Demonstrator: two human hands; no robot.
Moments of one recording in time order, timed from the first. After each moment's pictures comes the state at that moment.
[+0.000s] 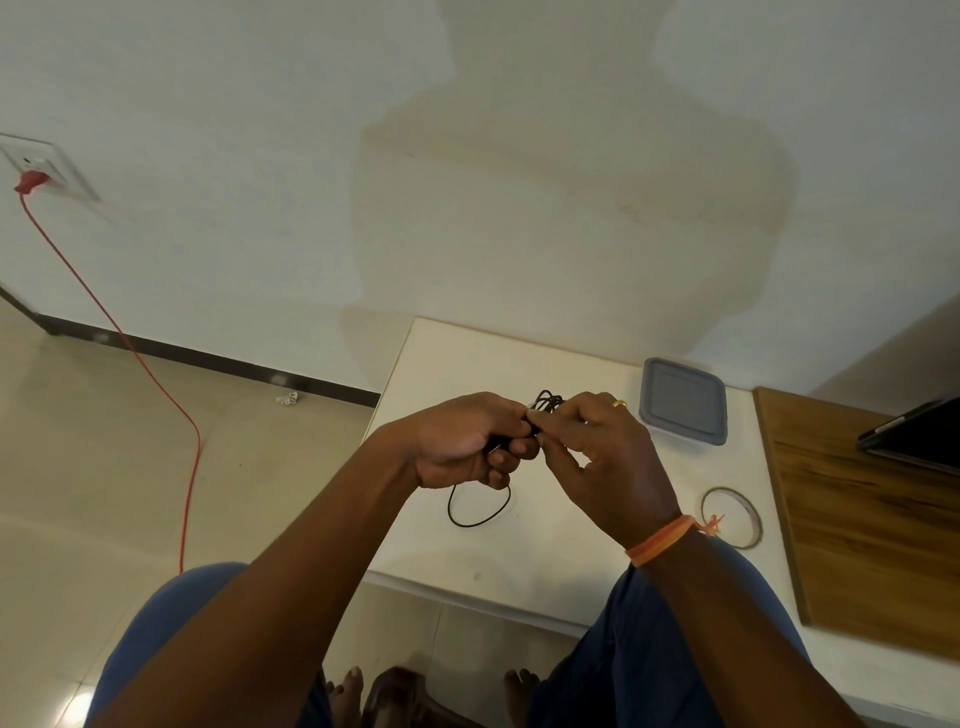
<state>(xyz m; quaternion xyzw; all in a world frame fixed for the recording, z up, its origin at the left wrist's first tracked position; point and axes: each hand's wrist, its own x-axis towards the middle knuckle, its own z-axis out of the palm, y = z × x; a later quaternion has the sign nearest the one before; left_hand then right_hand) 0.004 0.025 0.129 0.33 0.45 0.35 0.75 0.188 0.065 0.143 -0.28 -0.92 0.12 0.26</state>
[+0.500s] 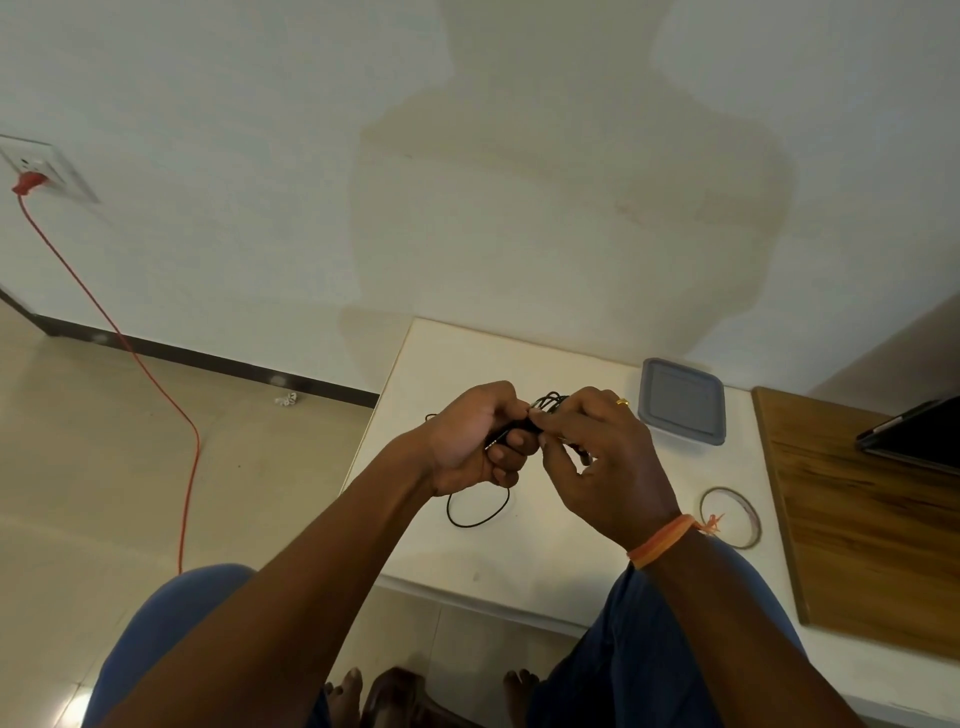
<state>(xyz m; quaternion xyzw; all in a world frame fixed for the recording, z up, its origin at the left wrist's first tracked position) 0.016 0.025 0.134 0.26 0.45 0.41 0.75 0.188 0.066 0.141 -0.29 -0.90 0.15 0.28</state>
